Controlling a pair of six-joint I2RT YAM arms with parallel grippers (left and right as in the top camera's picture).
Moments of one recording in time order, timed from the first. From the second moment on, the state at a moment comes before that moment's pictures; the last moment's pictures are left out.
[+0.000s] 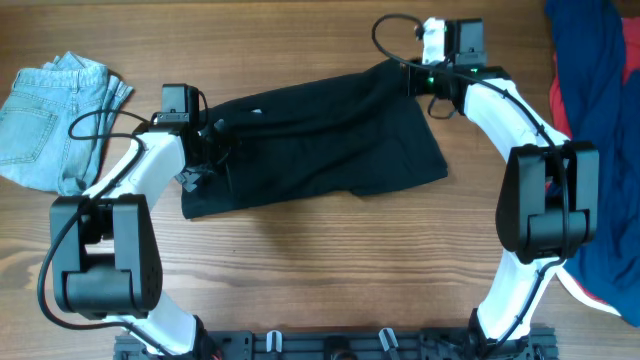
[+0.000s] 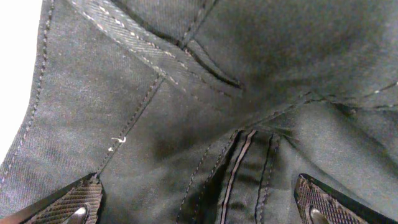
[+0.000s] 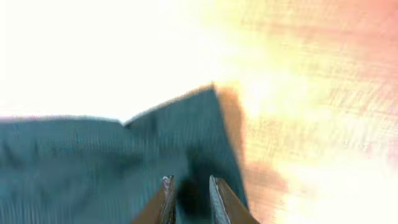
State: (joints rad) left arm -0.01 1.81 1.06 -0.54 0.09 -0.72; right arm 0.10 2.07 1.47 -0.25 -0.25 0.07
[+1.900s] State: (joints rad) left arm -0.01 1.86 1.06 -0.22 0.06 -0.71; right arm 0.04 2.21 1.57 -0.25 -0.35 0.20
